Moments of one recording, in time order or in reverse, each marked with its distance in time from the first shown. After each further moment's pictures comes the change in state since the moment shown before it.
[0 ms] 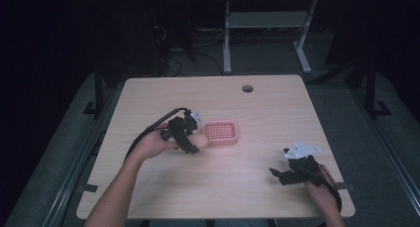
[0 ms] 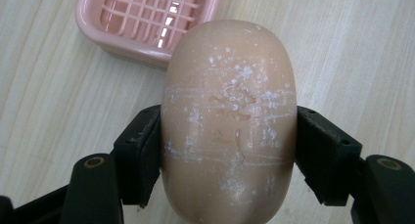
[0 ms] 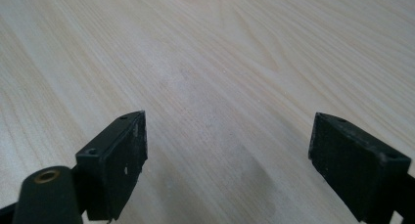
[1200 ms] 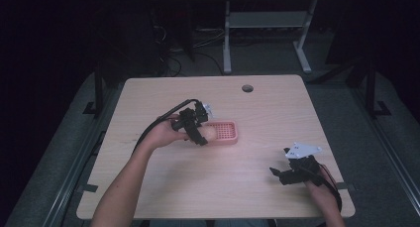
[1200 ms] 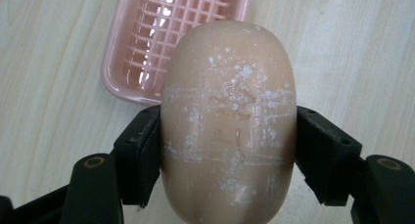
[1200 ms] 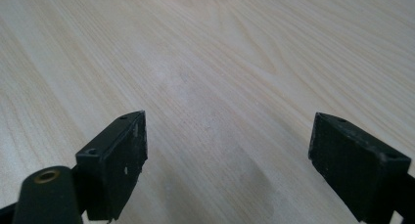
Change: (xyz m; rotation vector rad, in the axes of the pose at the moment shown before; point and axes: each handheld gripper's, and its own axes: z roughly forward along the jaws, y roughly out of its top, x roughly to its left) left arm 0.013 0.037 0.003 0.015 0.003 0.035; right arm -0.001 0.000 -0.001 -0.012 0.001 0.007
